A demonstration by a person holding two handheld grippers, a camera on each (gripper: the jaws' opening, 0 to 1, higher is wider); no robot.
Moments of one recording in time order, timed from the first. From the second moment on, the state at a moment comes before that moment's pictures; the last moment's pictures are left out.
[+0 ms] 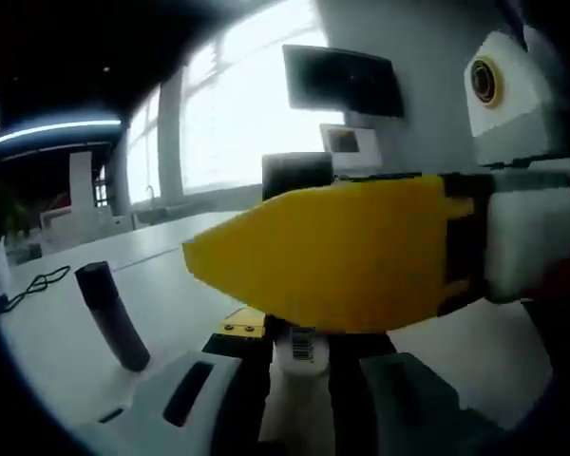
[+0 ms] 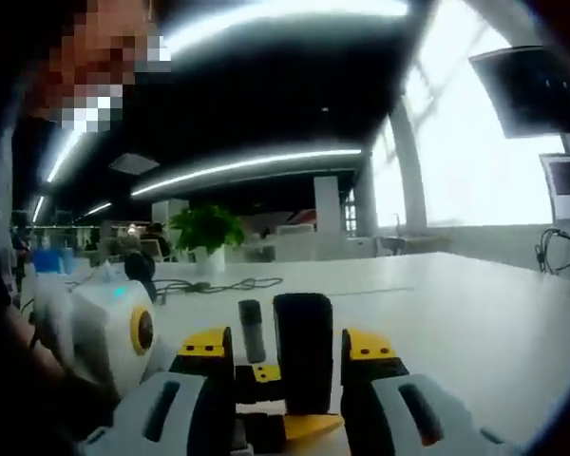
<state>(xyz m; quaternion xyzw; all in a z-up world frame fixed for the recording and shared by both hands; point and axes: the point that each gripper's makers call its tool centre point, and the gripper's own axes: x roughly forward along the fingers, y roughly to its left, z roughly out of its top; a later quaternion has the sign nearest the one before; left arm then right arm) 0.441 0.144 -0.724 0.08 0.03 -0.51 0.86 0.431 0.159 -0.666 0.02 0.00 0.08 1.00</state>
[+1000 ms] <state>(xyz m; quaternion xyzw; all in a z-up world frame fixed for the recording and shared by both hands) 0.445 0.141 -0.727 0.07 0.03 -0.53 0.85 0.434 0.147 -0.667 0.00 0.00 0.16 0.99</state>
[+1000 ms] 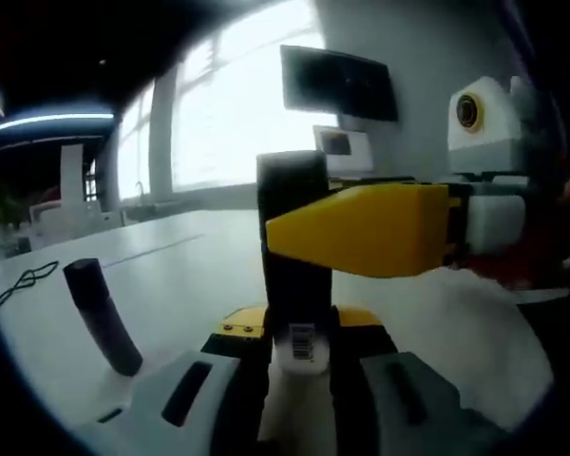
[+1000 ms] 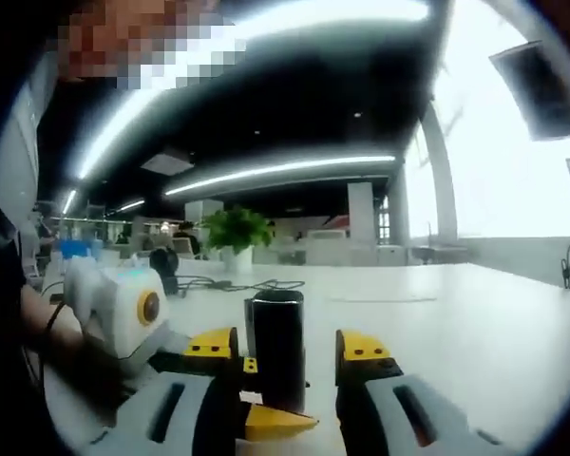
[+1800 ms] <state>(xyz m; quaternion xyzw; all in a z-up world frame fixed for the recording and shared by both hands) 0.451 0.140 -0.727 0.06 0.04 -0.52 0.85 0.432 0.140 -0.686 0.01 0.02 0.15 0.99</state>
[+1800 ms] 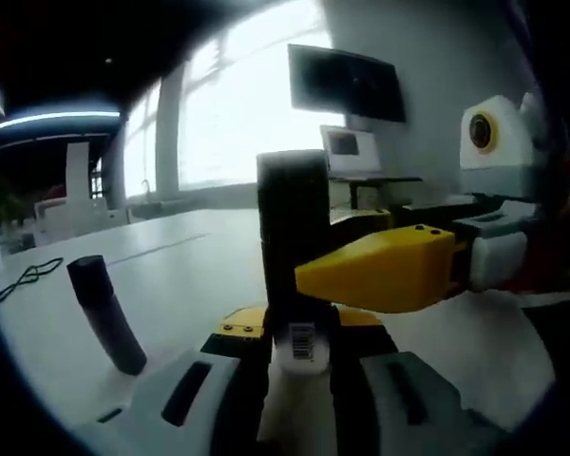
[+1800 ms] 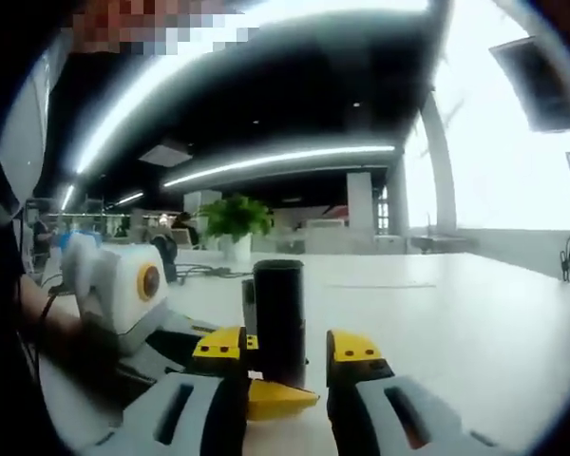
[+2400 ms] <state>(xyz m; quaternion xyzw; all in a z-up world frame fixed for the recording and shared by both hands) 0.459 0.134 -0.727 0.07 0.04 -0.50 0.86 0.442 0.134 -0.682 0.00 0.01 0.17 0.99</state>
